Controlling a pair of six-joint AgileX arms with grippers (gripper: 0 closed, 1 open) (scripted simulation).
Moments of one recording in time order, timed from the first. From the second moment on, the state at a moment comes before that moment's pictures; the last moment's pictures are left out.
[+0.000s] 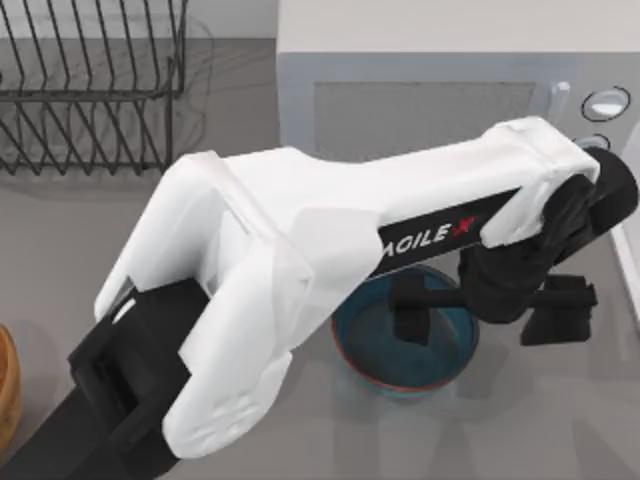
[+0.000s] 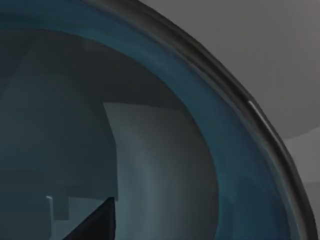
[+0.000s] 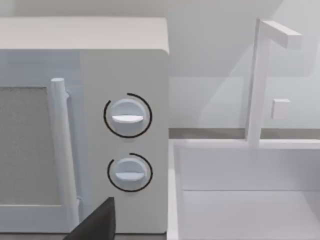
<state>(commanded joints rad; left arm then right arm) -1.00 2.53 2.18 -1.17 -0.08 -0.96 0.00 0.00 0.00 0.00 0.00 0.00</state>
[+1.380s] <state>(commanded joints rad) -1.00 2.53 2.18 -1.17 -0.08 -0.96 0.00 0.00 0.00 0.00 0.00 0.00</state>
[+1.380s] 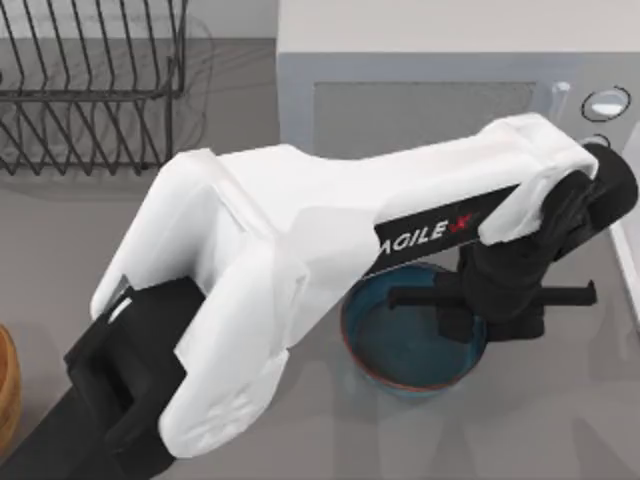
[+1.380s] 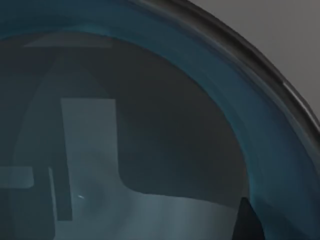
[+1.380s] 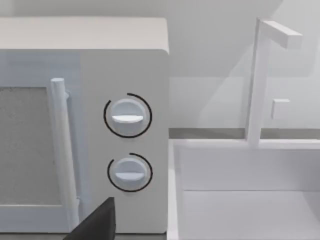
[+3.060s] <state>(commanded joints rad) -0.98 2.58 2.80 -1.65 -0.03 -0.95 0.00 0.00 0.00 0.00 0.00 0.00</state>
